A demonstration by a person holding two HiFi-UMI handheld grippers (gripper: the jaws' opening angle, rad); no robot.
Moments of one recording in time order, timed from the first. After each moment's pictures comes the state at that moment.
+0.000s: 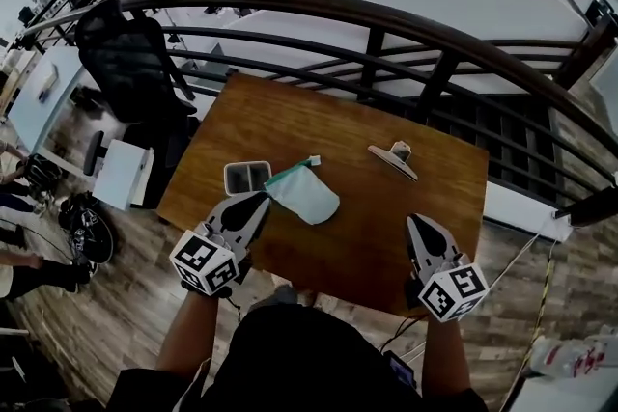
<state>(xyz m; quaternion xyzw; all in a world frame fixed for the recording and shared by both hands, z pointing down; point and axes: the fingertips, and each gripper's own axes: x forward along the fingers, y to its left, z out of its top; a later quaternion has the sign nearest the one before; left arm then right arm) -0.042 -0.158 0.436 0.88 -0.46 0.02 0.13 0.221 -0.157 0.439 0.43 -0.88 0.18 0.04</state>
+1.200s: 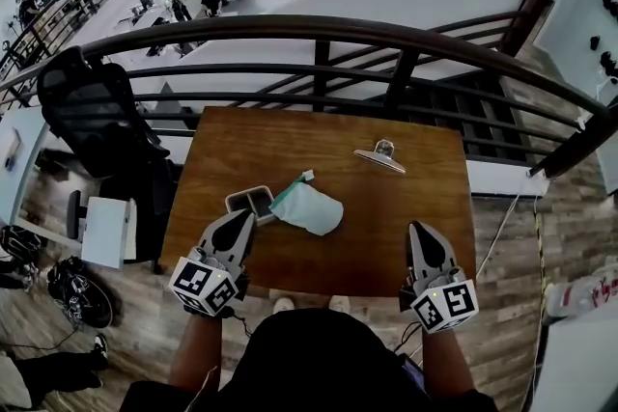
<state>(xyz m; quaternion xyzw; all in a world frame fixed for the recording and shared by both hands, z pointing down) -0.111 -0.162 0.429 0.90 -0.42 -0.02 0.11 0.176 -0.101 0.404 0.58 -0.81 0.07 -0.01</state>
